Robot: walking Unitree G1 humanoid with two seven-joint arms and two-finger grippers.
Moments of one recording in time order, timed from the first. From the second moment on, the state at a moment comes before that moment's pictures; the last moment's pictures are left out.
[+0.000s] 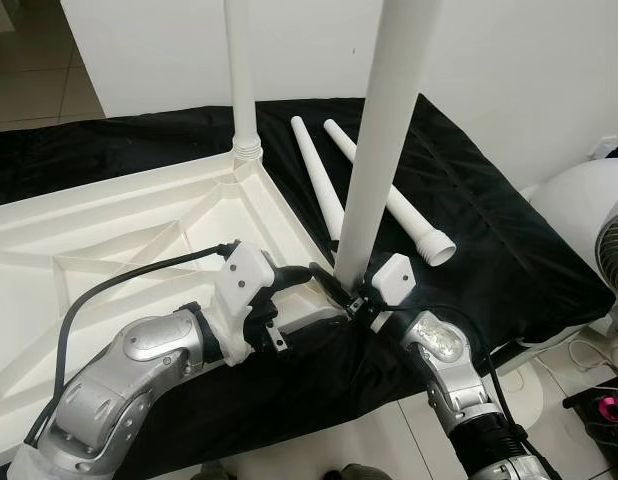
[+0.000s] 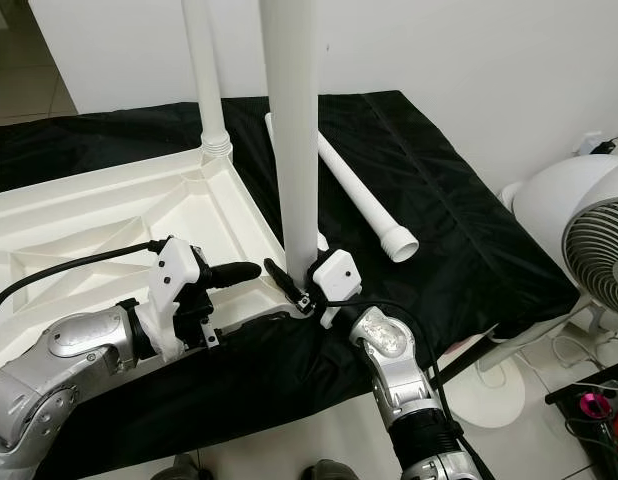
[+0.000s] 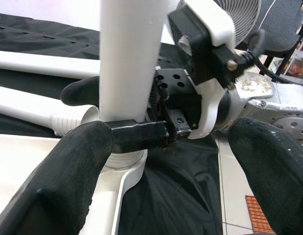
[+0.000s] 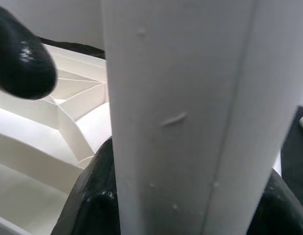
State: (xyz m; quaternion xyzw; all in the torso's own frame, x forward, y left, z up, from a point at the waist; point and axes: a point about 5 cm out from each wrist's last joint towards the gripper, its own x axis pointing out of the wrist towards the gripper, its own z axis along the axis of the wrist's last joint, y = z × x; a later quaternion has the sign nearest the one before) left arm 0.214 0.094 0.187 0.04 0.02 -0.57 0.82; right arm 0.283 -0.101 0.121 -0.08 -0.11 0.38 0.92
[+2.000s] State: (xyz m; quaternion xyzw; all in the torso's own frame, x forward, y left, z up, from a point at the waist) left arm 0.239 0.077 0.252 -0.06 -0.11 -0.54 0.83; right arm 0.275 -0.130 0.177 -0.10 -0.01 0.49 0.87
